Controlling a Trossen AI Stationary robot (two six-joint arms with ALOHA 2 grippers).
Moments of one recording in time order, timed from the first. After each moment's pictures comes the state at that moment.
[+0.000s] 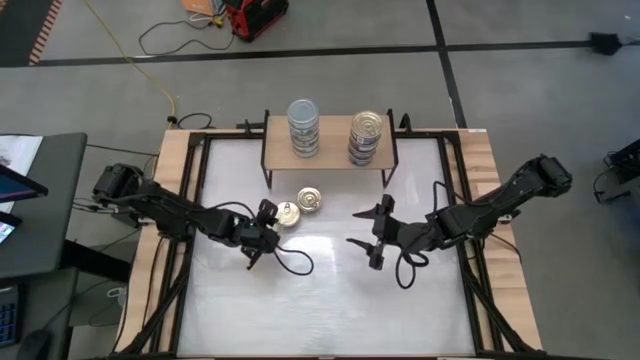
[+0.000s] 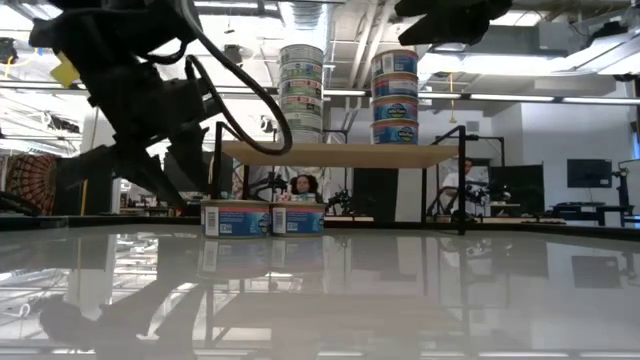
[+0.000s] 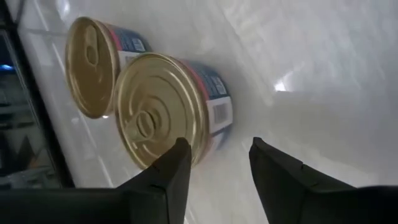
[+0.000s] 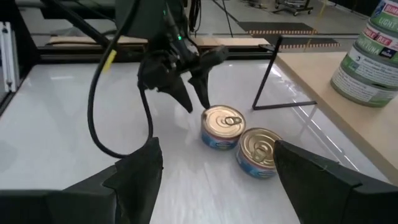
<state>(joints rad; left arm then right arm) -0.25 1.43 0.71 -0.37 -0.56 0.47 0.41 1.27 0.85 -0.02 0.65 0.19</state>
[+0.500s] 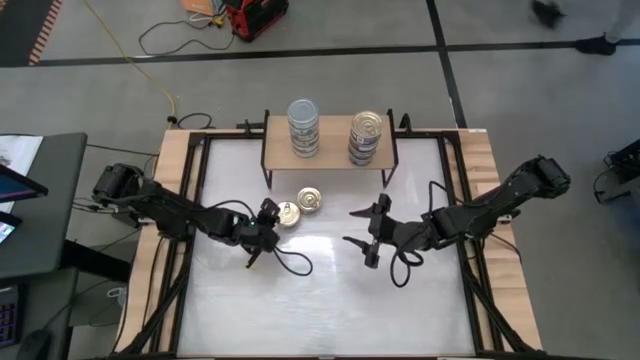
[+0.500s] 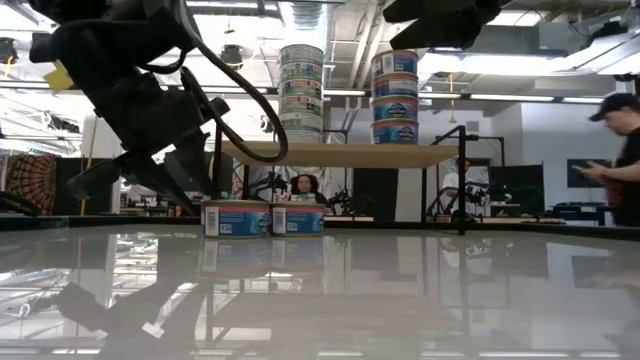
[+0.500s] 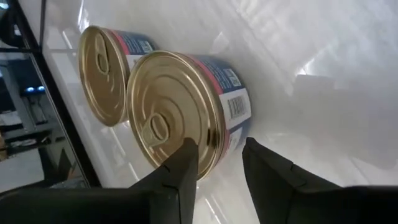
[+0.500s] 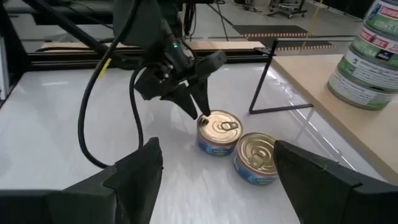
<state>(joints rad) -0.24 1.43 0.66 -0.27 -0.61 0.65 0.40 1.30 0.85 0.03 0.65 0.18</state>
